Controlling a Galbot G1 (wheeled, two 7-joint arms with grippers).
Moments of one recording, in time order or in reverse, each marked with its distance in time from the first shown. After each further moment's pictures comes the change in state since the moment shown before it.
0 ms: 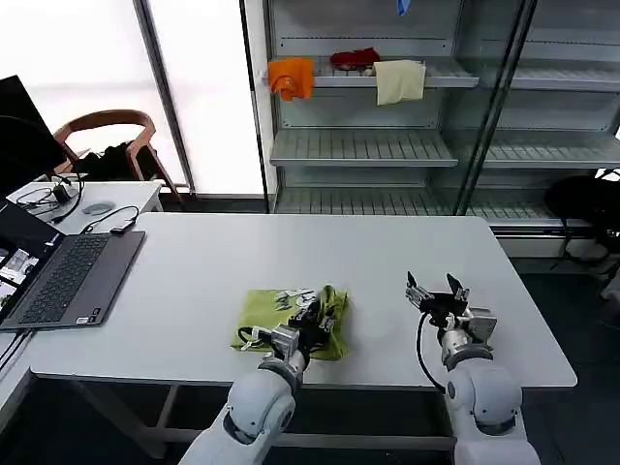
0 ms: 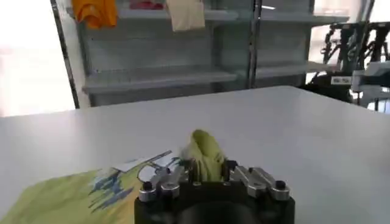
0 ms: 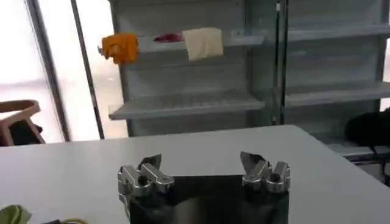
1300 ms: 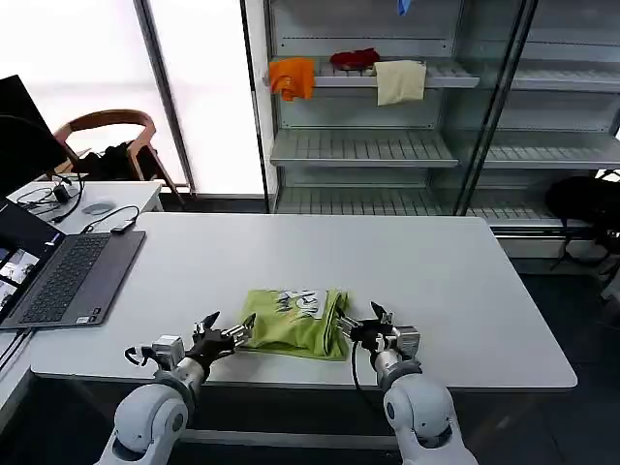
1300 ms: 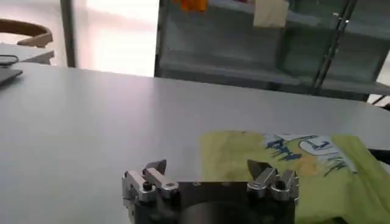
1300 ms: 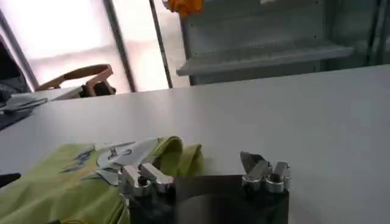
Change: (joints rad) left arm 0.226 0.139 -0.434 -0.100 -0.235 -0.002 0.135; right arm -0.027 0.055 -0.232 -0.069 0.033 -0.028 0.007
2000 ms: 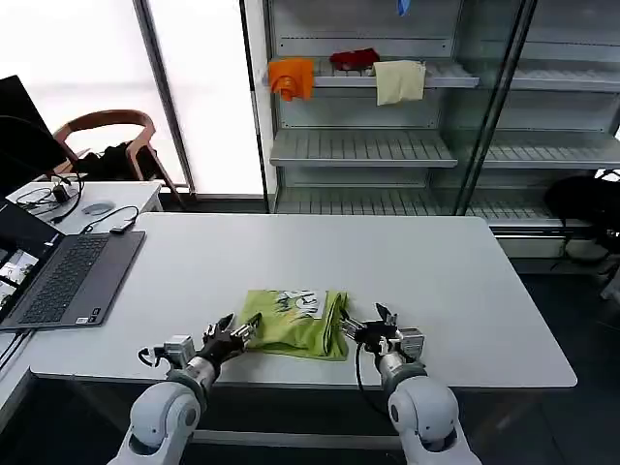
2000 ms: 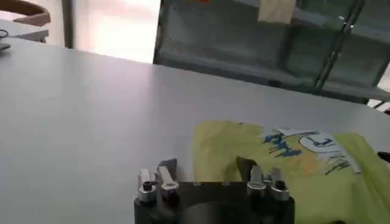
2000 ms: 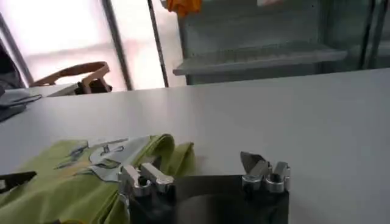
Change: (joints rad) left arm -0.039 -0.059 0.015 0.071 -0.014 0.002 -0.005; right arm -0.009 -0.012 0.016 0.016 -0.024 0.000 -0.012
